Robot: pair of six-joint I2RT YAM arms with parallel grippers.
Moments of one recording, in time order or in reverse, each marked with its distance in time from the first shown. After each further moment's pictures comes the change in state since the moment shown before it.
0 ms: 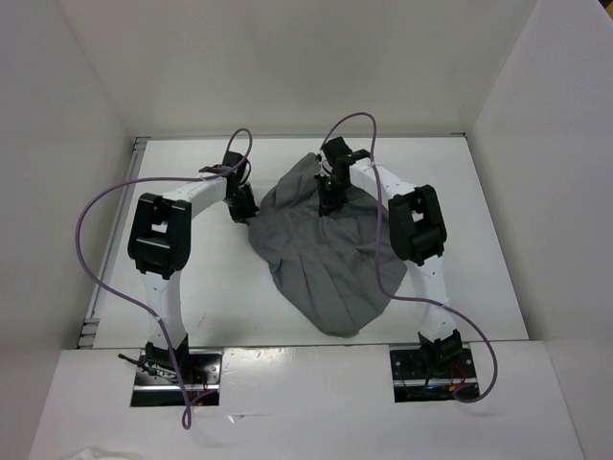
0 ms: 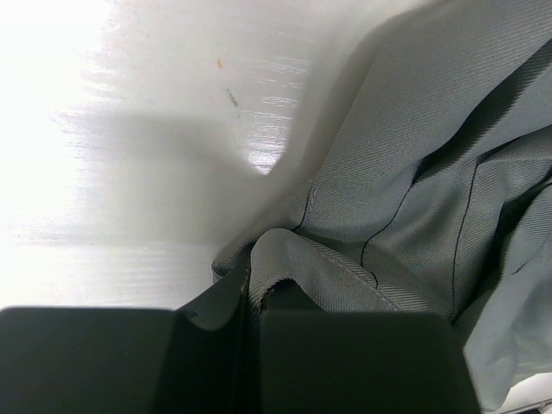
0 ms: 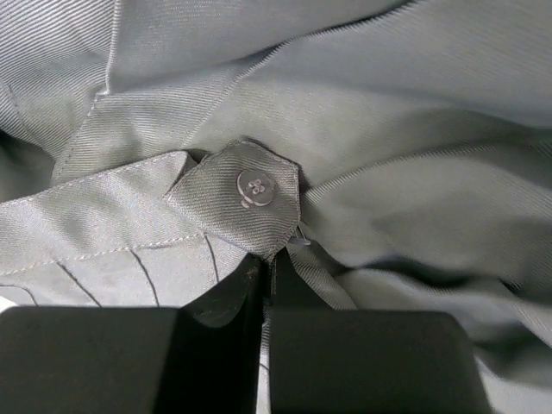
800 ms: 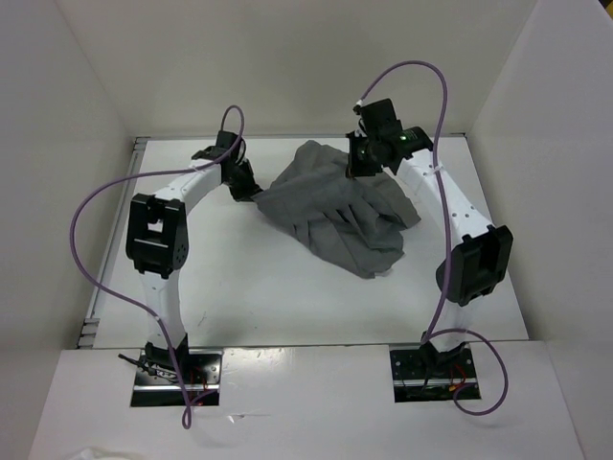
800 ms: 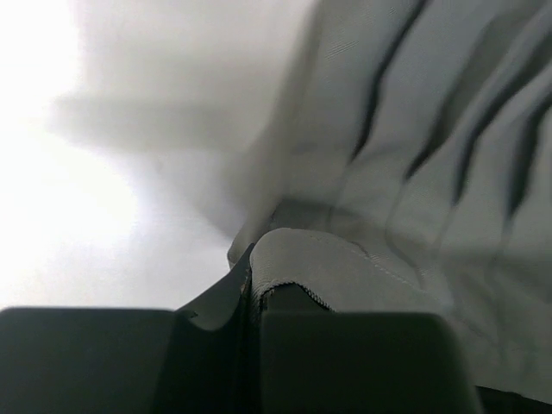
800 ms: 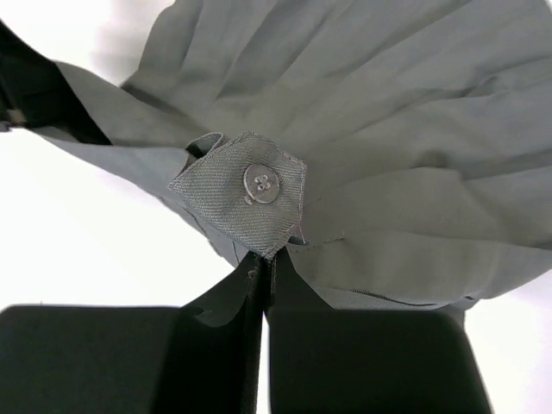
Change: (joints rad) left arm 0.025 -0.010 0.141 0.001 0.073 -0.023; right arm -0.039 -0.529 -0.069 -0.108 0.217 0.070
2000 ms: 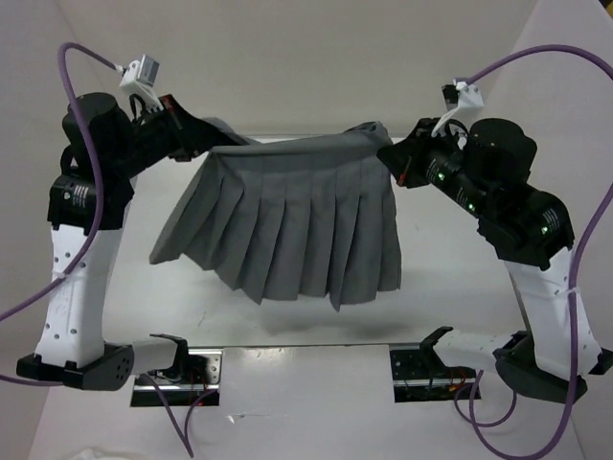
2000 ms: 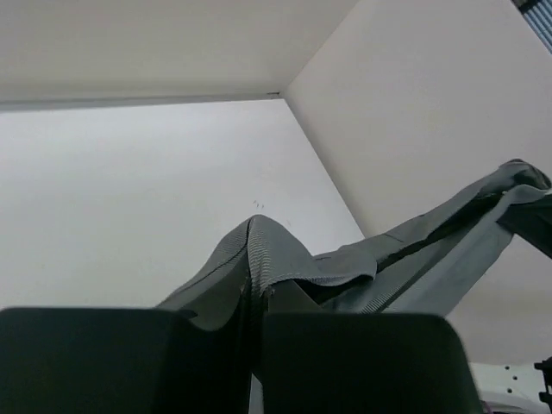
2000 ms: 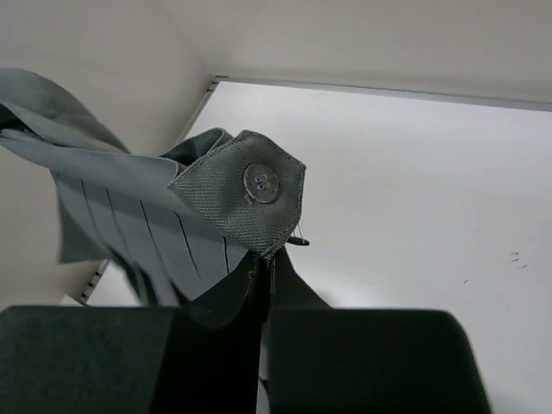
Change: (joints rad) left arm 0.050 -0.799 0.189 -0.140 0.228 0.076; right arm 0.219 -0.565 0.119 -0.065 0.134 0.071
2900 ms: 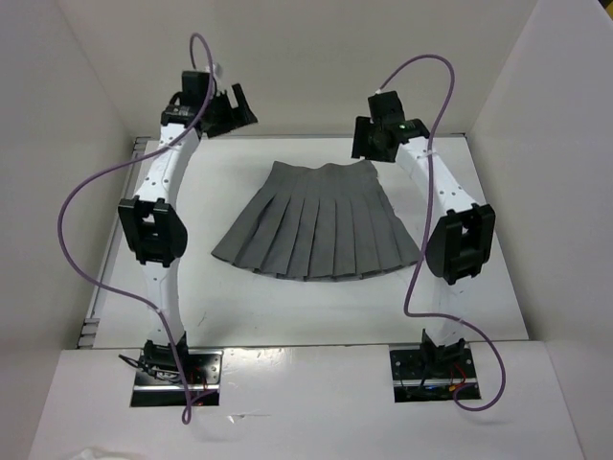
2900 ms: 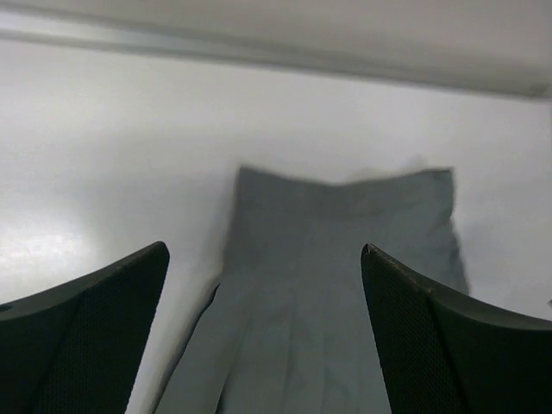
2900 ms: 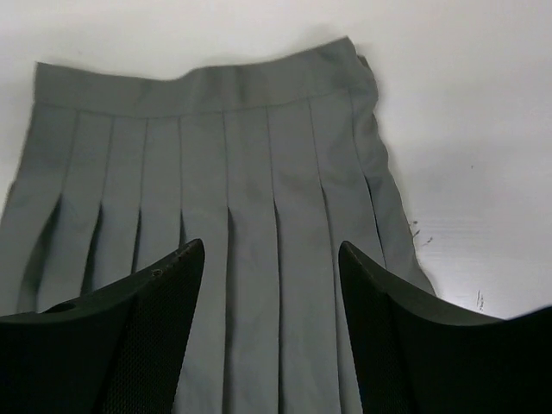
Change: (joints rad) left arm 0.057 0.961 0.553 0.059 -0.214 0.080; right arm -0.331 0.760 0.006 0.178 0.047 -0.033
